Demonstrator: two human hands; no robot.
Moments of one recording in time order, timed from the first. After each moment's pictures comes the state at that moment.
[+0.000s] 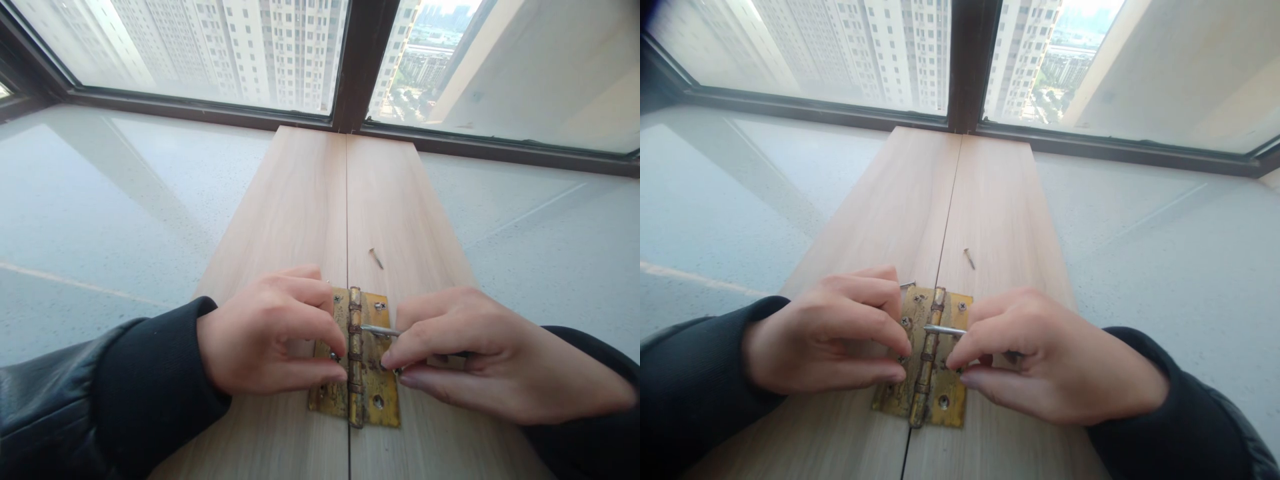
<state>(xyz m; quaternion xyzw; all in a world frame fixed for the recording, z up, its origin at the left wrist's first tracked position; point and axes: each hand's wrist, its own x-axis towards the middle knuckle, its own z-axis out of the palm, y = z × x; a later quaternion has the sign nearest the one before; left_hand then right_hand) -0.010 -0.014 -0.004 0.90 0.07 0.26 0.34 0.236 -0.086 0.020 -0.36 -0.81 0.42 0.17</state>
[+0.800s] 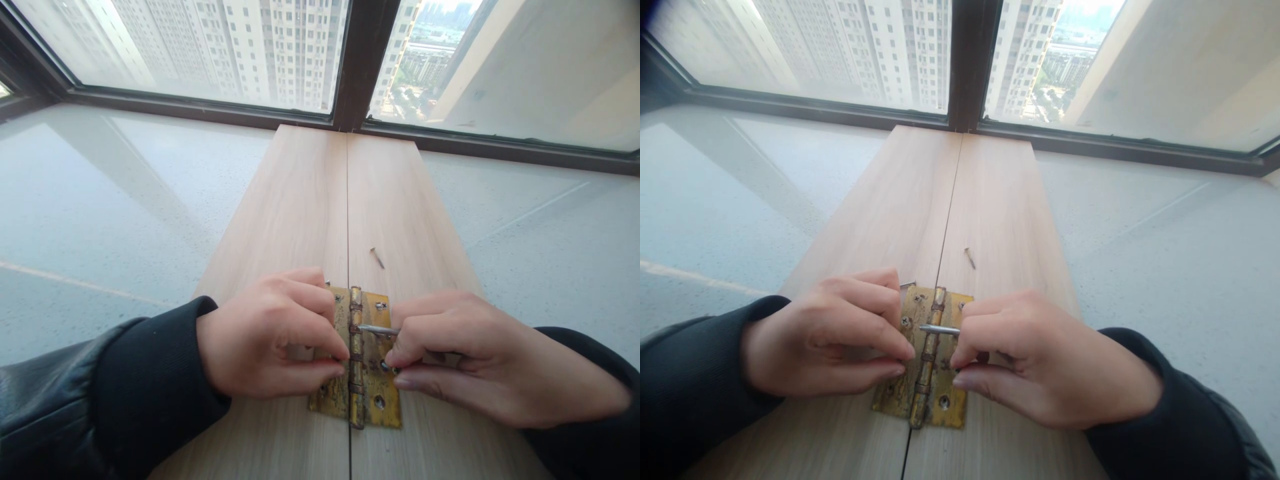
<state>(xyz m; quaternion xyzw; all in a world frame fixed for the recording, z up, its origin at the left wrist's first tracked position) -0.010 -0.014 -0.004 0.90 0.05 0.25 0.35 0.231 -0.084 0.019 -0.36 -0.82 0.41 0.16</state>
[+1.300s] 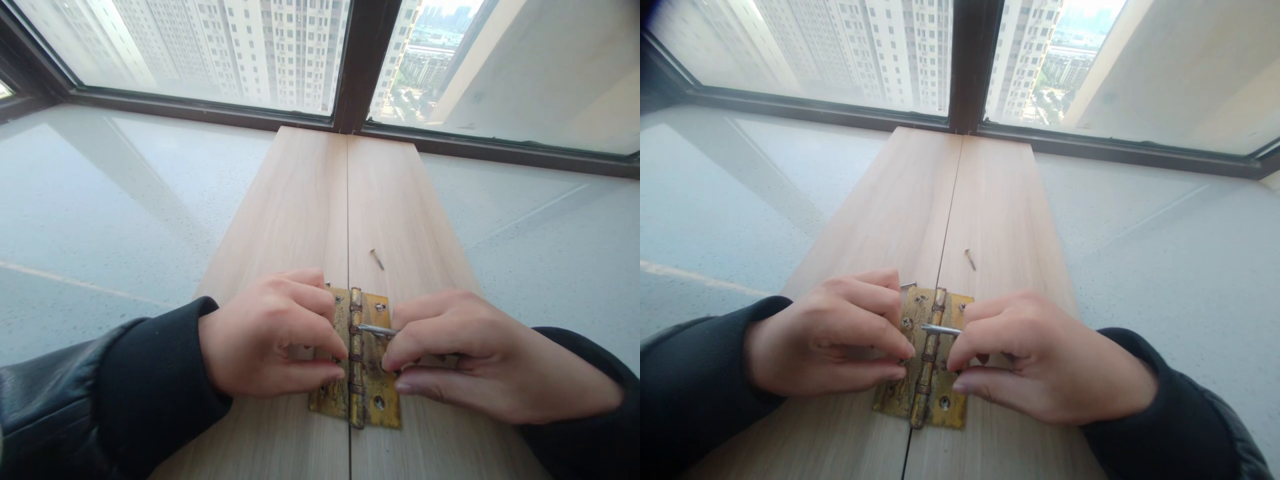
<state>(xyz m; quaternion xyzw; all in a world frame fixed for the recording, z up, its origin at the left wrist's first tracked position) -0.010 -0.014 -0.006 0.90 0.05 0.25 0.35 0.232 -0.084 0.020 -0.36 -0.82 0.43 0.16</state>
